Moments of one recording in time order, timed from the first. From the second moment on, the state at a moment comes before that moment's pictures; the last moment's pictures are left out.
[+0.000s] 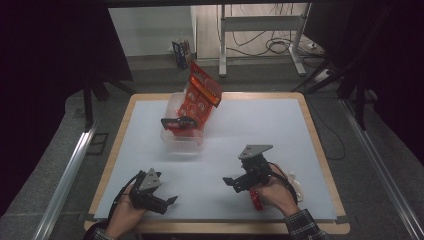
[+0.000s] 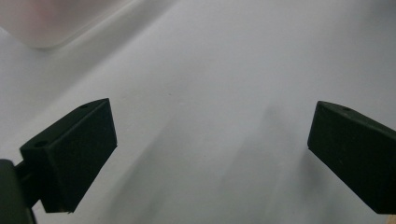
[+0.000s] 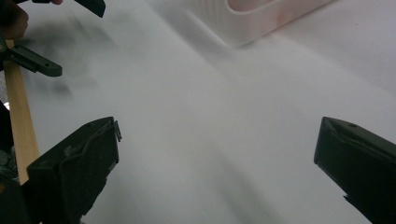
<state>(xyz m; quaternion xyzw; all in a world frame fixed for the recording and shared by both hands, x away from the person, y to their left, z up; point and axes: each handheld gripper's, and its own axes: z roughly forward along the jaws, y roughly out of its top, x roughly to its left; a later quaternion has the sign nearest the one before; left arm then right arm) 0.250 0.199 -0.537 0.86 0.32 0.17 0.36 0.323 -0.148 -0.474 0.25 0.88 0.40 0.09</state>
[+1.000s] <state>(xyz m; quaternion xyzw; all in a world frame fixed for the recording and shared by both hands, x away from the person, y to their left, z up) 0.250 0.197 -0.538 0.86 0.31 0.16 0.36 0.283 -0.259 -0.477 0.36 0.87 0.32 0.12</state>
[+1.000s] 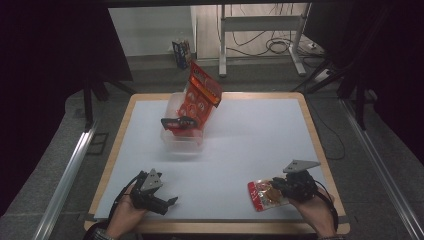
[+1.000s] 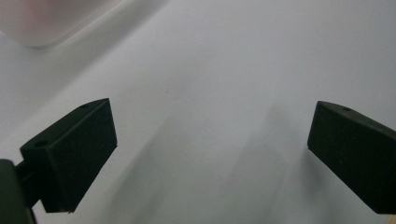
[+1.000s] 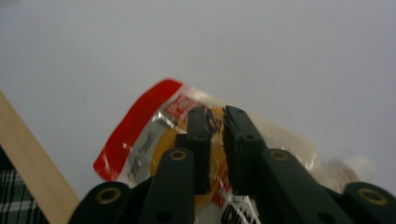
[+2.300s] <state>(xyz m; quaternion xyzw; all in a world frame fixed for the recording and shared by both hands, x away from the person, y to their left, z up) 0.251 0.182 -0.542 0.88 0.30 0.18 0.33 0.293 -0.233 -0.515 0.36 0.88 0.30 0.11</state>
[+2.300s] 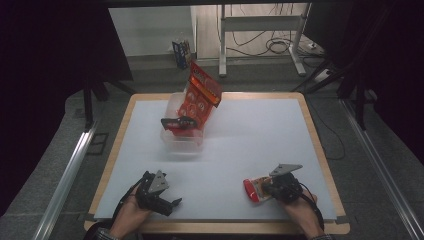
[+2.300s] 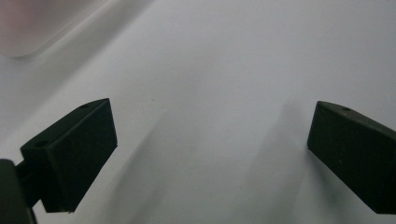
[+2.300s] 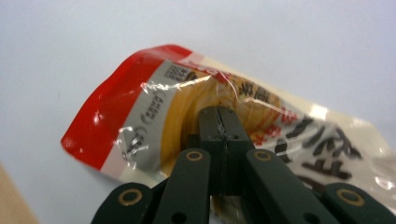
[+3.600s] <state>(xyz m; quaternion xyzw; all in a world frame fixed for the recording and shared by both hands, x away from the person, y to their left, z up) 0.249 0.183 -0.541 0.88 0.29 0.18 0.33 0.317 -0.218 -0.490 0.35 0.87 0.33 0.13</state>
